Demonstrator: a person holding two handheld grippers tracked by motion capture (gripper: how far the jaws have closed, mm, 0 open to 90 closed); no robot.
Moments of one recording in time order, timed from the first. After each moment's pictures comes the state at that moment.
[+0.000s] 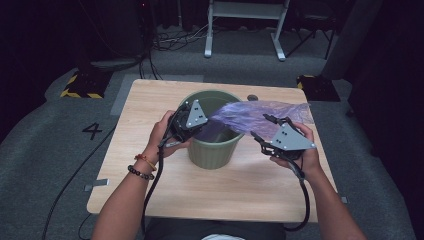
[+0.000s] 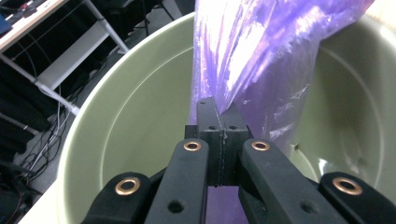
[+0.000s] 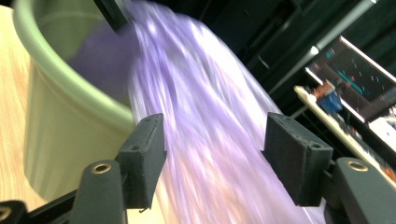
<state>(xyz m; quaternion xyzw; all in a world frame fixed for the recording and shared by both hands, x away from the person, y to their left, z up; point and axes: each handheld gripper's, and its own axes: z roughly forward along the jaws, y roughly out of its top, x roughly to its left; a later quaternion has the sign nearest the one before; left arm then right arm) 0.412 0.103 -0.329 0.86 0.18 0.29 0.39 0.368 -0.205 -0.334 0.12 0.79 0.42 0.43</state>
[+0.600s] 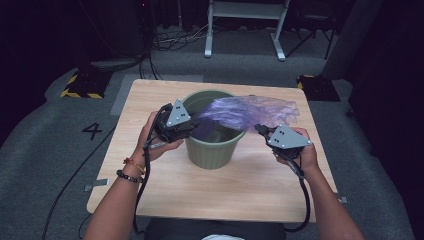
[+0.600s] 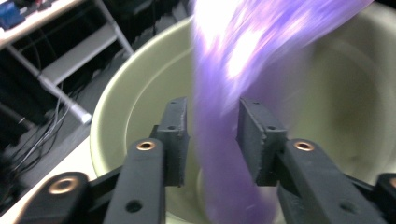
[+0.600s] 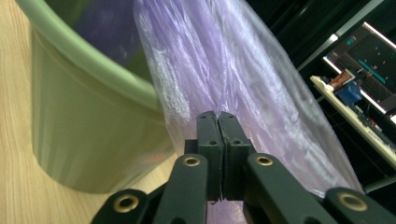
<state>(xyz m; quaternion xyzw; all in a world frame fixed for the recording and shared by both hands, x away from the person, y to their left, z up) 0.400 0.133 -0.328 0.82 0.19 0.28 0.46 0.378 -0.200 -0.343 0.10 0.81 0.41 0.40</state>
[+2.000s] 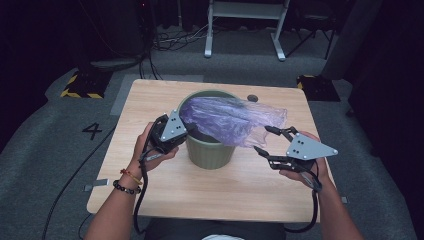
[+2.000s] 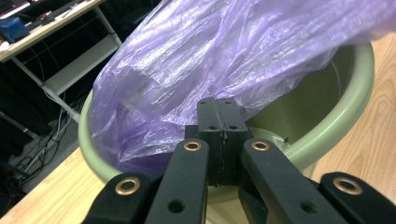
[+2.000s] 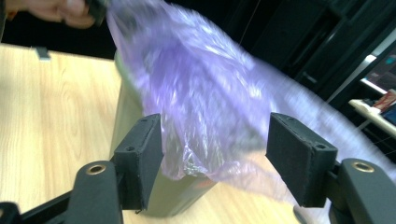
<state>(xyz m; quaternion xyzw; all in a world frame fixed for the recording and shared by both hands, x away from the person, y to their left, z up) 0.382 0.144 -0.341 0.82 0.20 0.30 0.44 0.344 -0.220 -0.333 0.09 0.80 0.50 0.33</state>
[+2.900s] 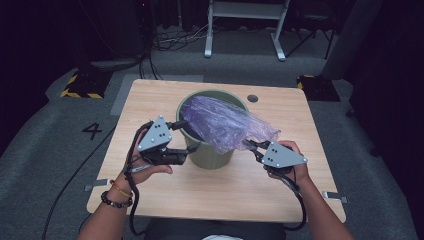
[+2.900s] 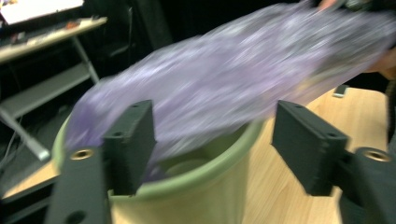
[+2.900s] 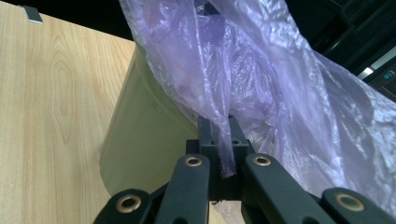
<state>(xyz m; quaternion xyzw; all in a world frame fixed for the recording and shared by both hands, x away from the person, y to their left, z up) 0.332 0.143 -0.311 0.79 0.16 0.23 0.54 0.346 -0.182 -0.357 0.05 0.81 0.46 0.37</state>
